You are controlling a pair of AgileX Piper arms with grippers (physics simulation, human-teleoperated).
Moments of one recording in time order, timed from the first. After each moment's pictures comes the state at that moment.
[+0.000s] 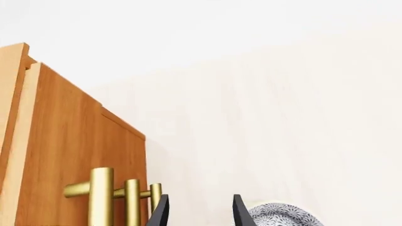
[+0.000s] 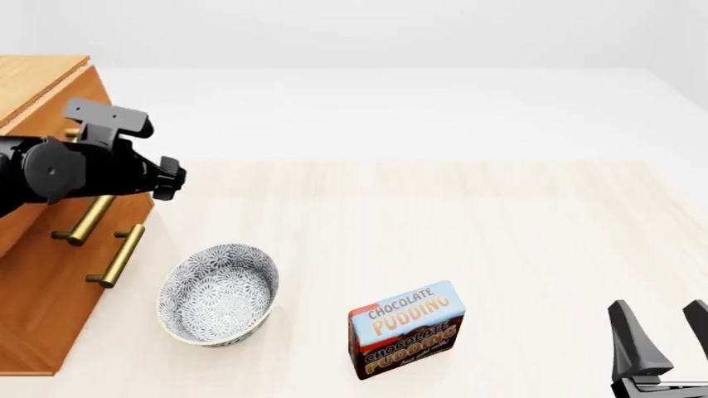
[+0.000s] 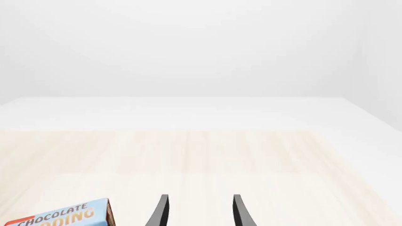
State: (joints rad) left arm -0.04 1.41 -1.04 0.39 0.17; right arm 0.00 0.01 0.00 0.00 0.00
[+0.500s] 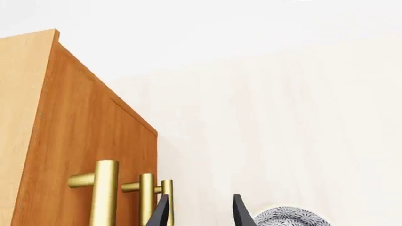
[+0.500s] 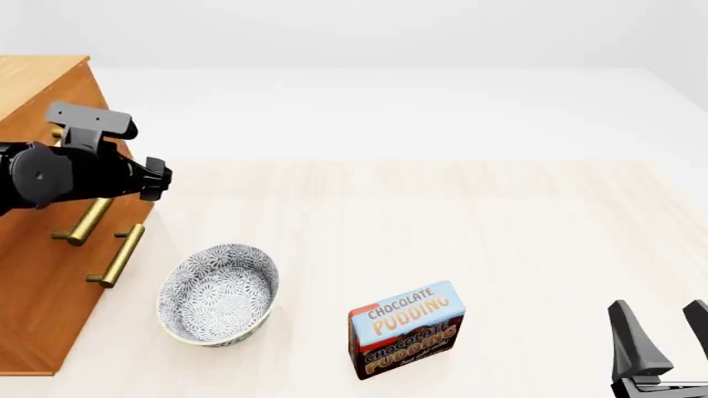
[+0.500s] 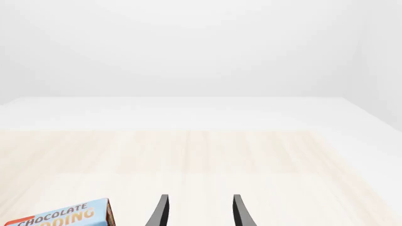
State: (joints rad) left arm 0.02 1.40 -1.02 0.35 0.16; right arm 0.00 0.01 0.00 0.00 0.00
